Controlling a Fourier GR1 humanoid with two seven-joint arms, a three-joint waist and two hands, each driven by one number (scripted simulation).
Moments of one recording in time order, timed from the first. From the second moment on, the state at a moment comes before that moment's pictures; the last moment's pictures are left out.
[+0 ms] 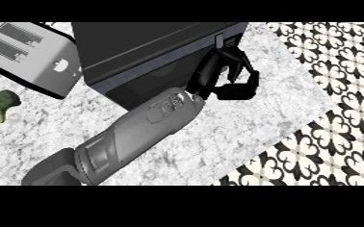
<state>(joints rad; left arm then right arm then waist) -1.09 0.05 -0.89 -0.82 0.73 0.55 -0.29 0.24 -0.61 -0.27 -2.04 -0.69 0.48 -0.37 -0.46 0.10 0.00</state>
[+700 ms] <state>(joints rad) -1.09 0.02 -0.88 -0.81 0.79 0.64 -0.30 0.22 -0.66 -0.30 -2.01 -0.77 0.49 -0.34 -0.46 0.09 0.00</state>
